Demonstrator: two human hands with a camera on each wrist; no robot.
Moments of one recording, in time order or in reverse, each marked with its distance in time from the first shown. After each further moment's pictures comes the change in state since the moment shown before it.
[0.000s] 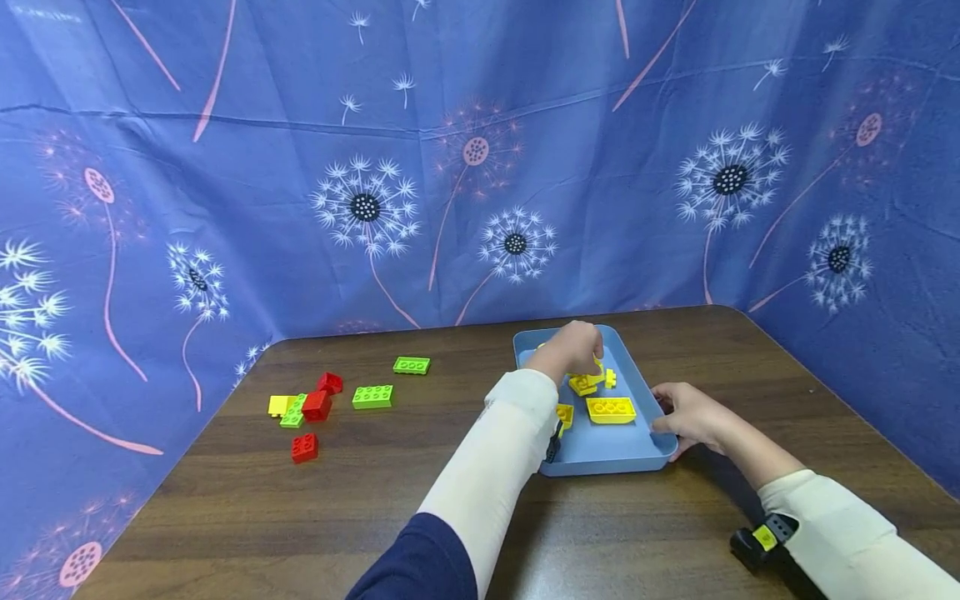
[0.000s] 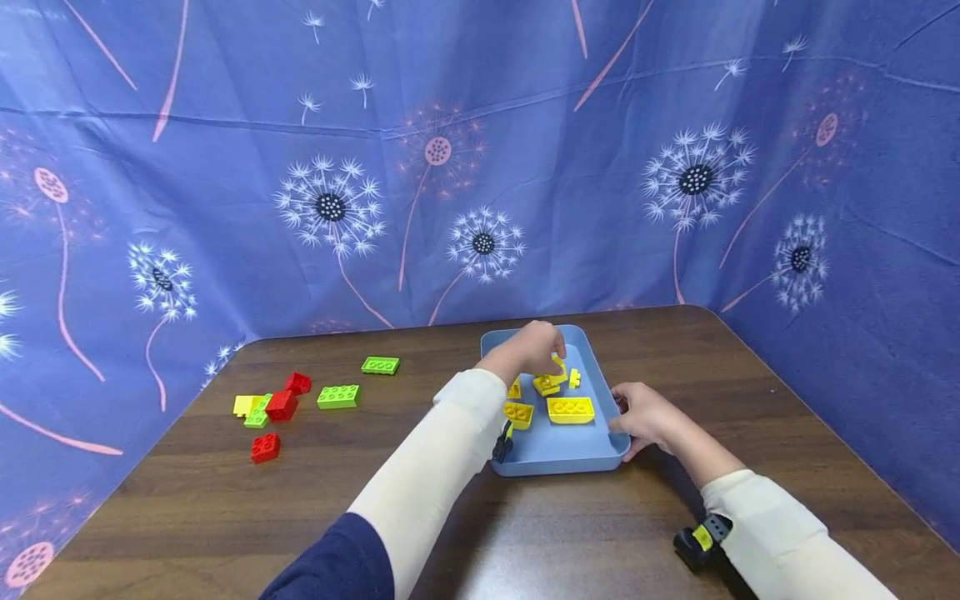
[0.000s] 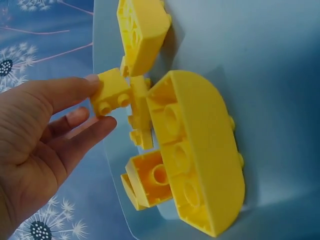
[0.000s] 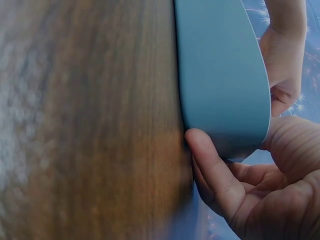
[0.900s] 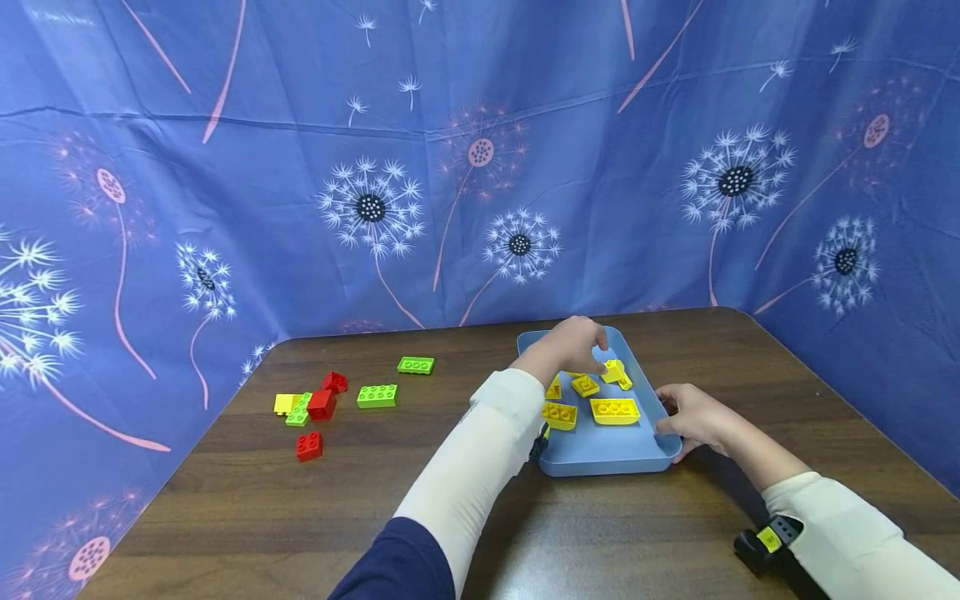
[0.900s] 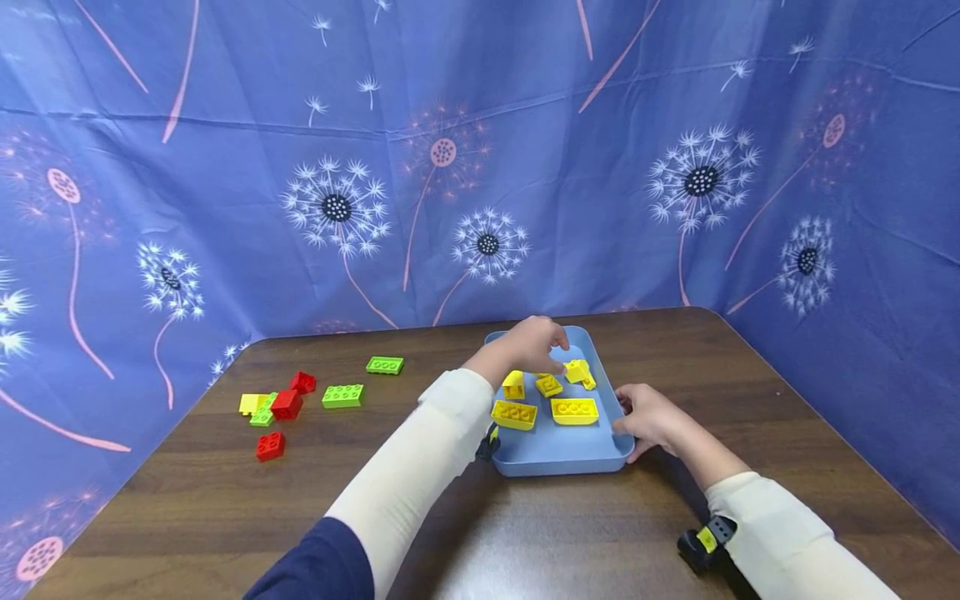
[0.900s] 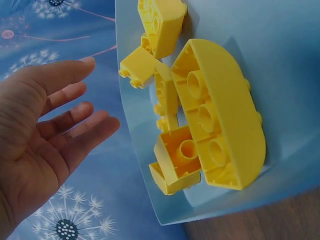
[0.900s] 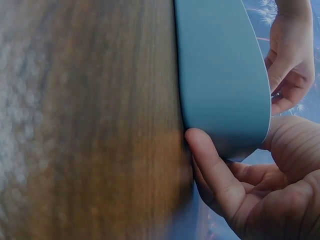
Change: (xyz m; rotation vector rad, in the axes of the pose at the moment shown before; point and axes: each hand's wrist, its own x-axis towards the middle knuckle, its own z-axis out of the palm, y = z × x) left_hand -0.018 -0.004 -0.015 -0.013 0.020 0.070; right_hand 0.000 0.000 0.000 0.020 -0.010 0.007
